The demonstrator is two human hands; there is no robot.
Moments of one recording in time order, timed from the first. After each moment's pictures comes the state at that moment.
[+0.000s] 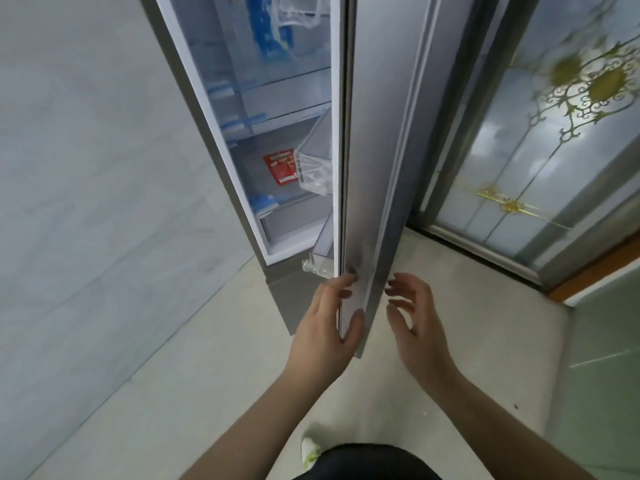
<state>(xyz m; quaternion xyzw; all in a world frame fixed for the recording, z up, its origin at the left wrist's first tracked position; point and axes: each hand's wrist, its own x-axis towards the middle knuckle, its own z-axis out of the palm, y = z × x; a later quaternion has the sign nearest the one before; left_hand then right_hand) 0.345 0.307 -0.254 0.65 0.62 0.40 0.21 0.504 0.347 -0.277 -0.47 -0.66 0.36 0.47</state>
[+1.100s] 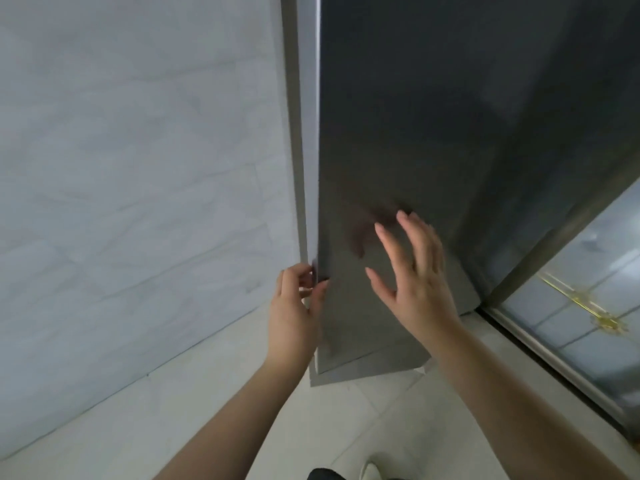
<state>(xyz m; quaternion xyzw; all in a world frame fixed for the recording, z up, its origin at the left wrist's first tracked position) 0.196 0.433 -0.235 0.40 0.72 0.56 0.09 0.344 0.553 -0.203 -0.26 -0.87 -0.09 0.41</state>
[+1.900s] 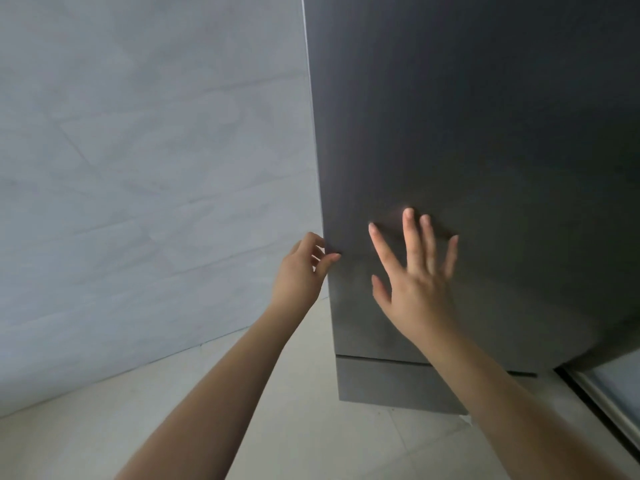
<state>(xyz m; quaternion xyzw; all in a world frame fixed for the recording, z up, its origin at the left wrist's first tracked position) 0.124 0.506 -0.211 0.37 0.83 0.42 0.07 0.289 0.609 -0.203 -0.28 -0.91 -0.08 0.30</state>
